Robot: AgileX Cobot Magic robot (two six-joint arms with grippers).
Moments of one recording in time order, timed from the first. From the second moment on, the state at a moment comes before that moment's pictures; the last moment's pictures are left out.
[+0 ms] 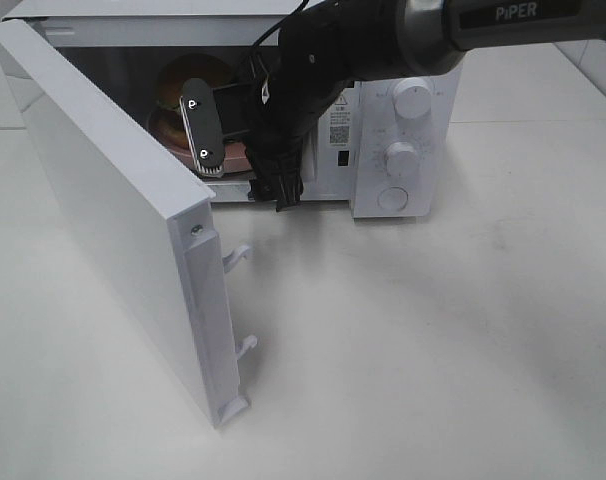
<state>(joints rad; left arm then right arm) 0.03 0.00 -0.52 -0.12 1.08 0.04 0.64 2.20 -1.69 -0.15 0.40 -1.10</state>
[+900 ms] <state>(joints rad) 0.03 0.00 -0.52 -0.12 1.08 0.04 0.64 2.41 -1.97 -0.16 0.44 -0.97</state>
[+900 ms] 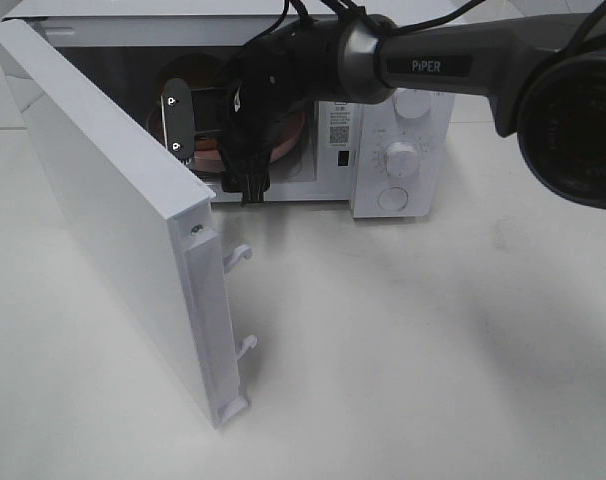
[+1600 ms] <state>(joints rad) 0.03 0.00 -0.52 -0.12 1.08 0.04 0.64 2.42 -1.97 -0.14 0.47 -0.94</state>
